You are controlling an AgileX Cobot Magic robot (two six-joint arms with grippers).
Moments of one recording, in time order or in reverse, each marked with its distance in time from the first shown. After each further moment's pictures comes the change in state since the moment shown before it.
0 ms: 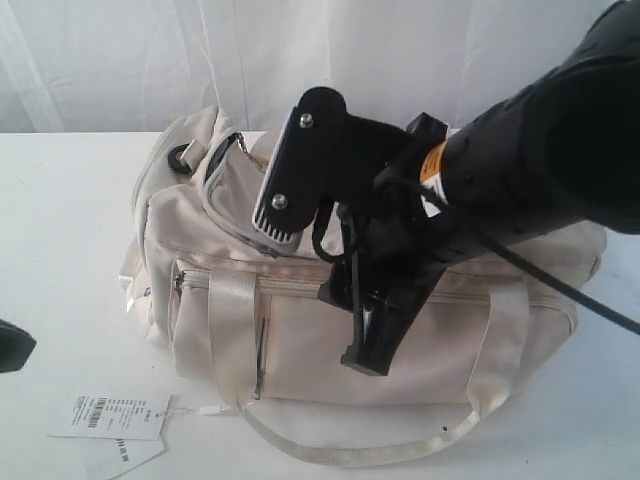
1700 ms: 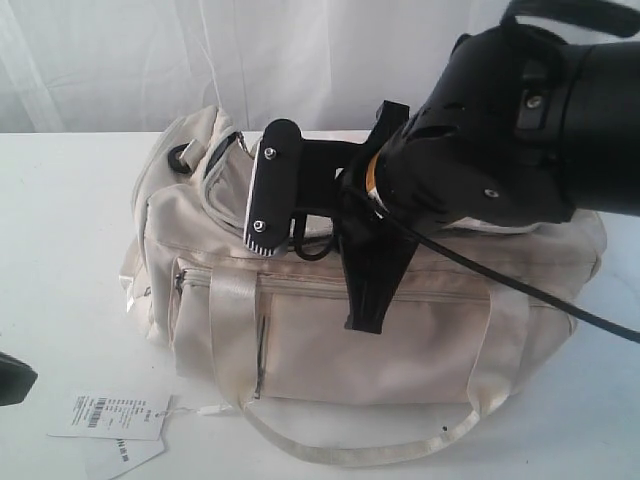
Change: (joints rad) left arm 0.000 -0.005 0.084 0.000 -0.035 0.000; right arm 0.000 0.175 -0.076 -0.333 -0.001 0.090
